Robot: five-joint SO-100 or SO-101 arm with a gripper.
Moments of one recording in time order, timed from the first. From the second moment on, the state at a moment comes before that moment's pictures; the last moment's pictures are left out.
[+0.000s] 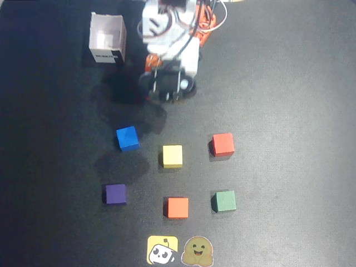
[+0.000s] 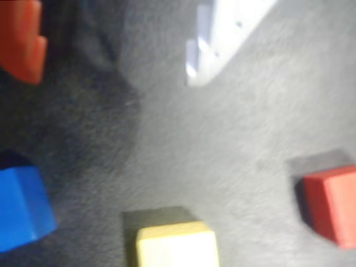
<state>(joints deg) 3.8 153.3 148.8 67.9 88.2</state>
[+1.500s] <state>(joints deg) 14.5 104.8 125.9 58.4 56.4</state>
